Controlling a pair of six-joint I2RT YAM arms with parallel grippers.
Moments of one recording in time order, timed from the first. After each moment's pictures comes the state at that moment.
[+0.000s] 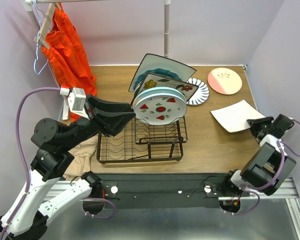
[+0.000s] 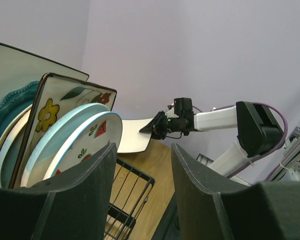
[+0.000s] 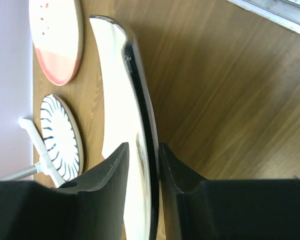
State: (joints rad) left arm -0.65 0.65 1.15 -0.18 0.36 -0.45; right arm -0.72 1.31 0.59 0.06 -0.39 0.75
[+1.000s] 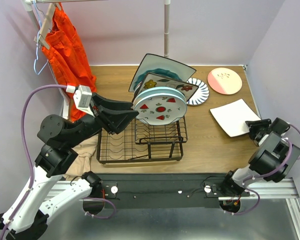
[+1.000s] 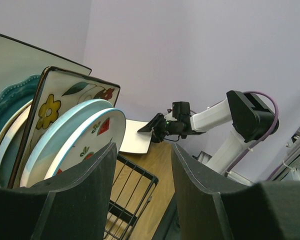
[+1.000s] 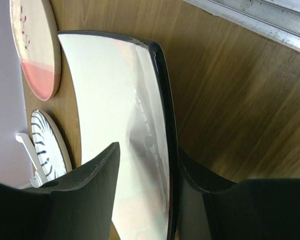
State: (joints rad) left arm -0.65 0.68 1.13 -0.16 0.36 -0.45; right arm -0.74 1.49 0.54 0.26 -0.38 0.79
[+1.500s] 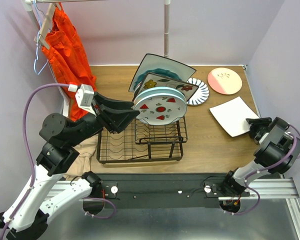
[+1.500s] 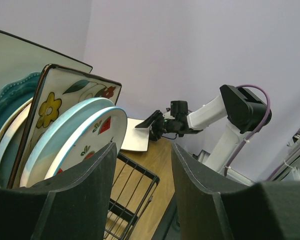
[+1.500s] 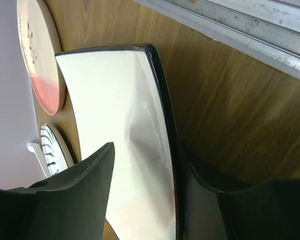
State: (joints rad) left arm -0.65 0.69 1.13 -0.16 0.36 -0.45; right arm -0.74 1.62 0.56 0.40 -0.38 0.86
